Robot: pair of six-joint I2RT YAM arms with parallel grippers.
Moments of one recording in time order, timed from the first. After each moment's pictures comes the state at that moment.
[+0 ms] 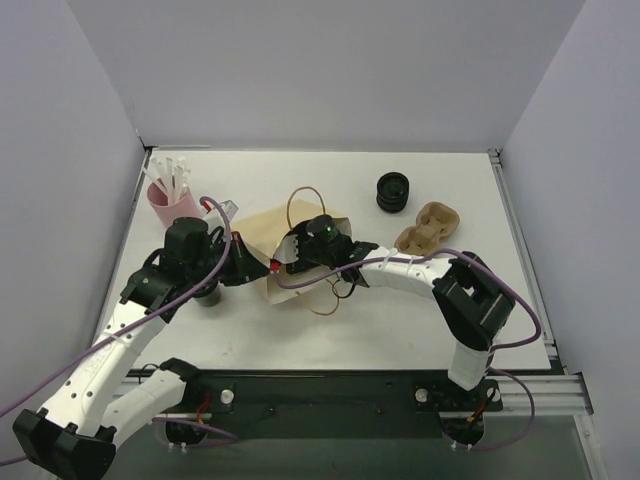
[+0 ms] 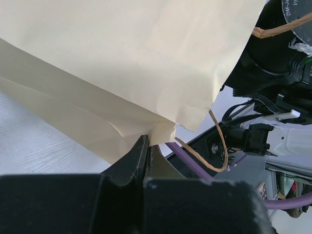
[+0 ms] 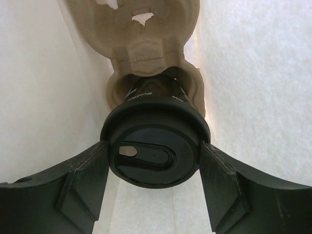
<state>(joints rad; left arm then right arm) -0.43 0.89 0.91 -0.61 0.36 -0.62 0.85 1.78 1.08 0.17 0.04 -1.07</state>
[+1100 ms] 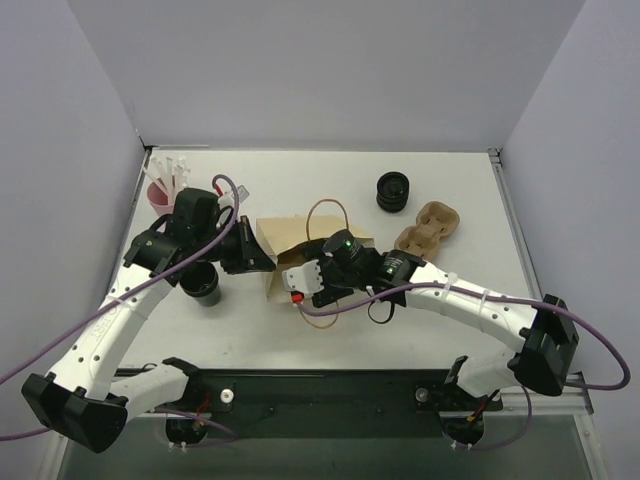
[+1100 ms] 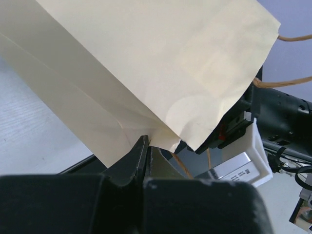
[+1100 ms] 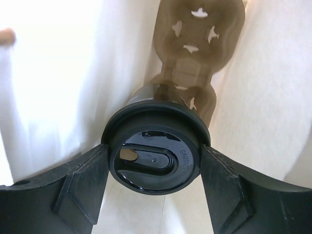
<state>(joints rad) -0.42 1.10 1.20 -0.87 0.47 -0.64 0.99 1.38 1.08 -0.45 0.08 -1.03</state>
